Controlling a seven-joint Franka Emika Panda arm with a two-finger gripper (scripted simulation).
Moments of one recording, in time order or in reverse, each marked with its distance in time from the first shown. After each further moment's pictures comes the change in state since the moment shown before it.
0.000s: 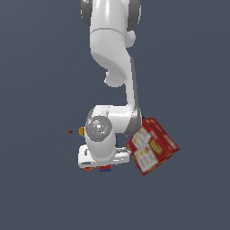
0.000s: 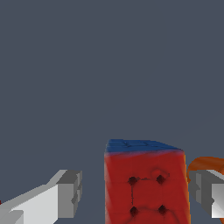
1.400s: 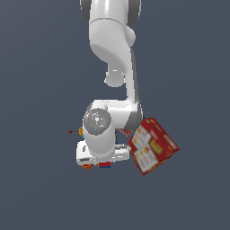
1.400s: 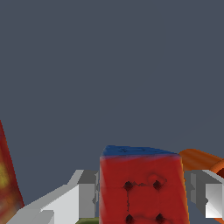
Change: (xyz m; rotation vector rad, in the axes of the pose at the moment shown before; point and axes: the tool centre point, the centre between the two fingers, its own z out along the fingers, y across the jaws) arm -0.003 0.002 -0.023 -0.003 0.008 0.003
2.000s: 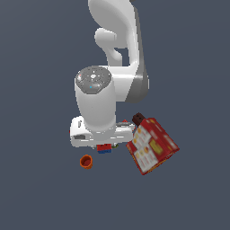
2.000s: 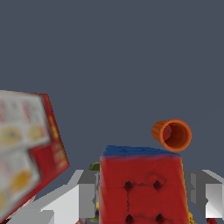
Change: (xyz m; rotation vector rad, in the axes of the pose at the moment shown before) arm -0.026 -0.005 -0.102 0.003 -0.016 0.002
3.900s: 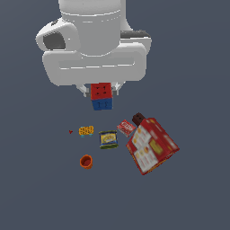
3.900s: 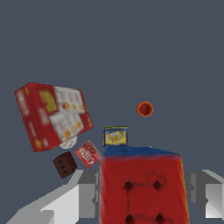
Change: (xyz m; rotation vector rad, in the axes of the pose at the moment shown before) arm -0.039 -0.010 -0.219 0.005 -0.035 0.003
